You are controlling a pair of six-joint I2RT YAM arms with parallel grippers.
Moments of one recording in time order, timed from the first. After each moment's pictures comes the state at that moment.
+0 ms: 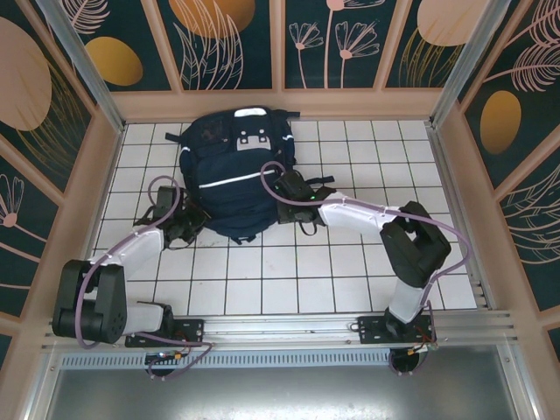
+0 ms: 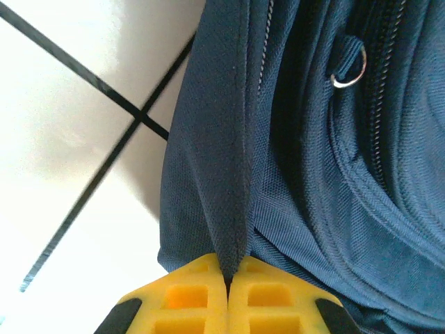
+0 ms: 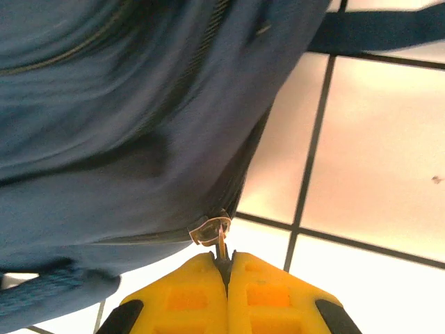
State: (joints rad) left arm -0.13 1.32 0.62 -0.22 0.23 -0.98; right arm 0.78 1.76 1.16 -0.39 0.13 0.50
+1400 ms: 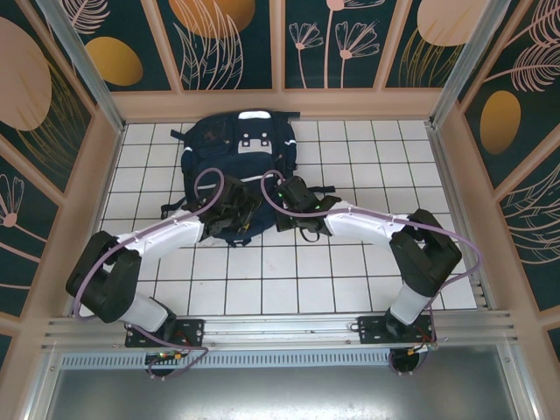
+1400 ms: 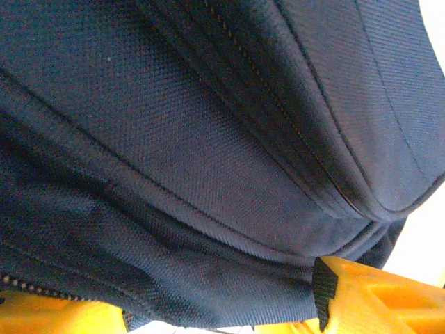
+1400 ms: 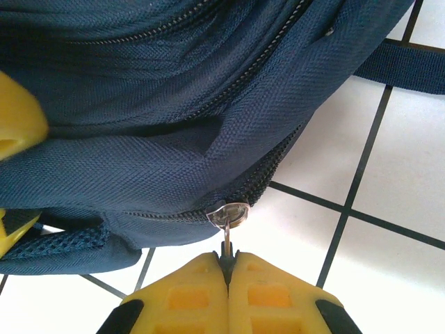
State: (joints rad) left arm -0.60 1.51 0.86 -0.21 0.06 -1.55; right arm 0.83 1.68 1.06 -0.29 0.06 0.45
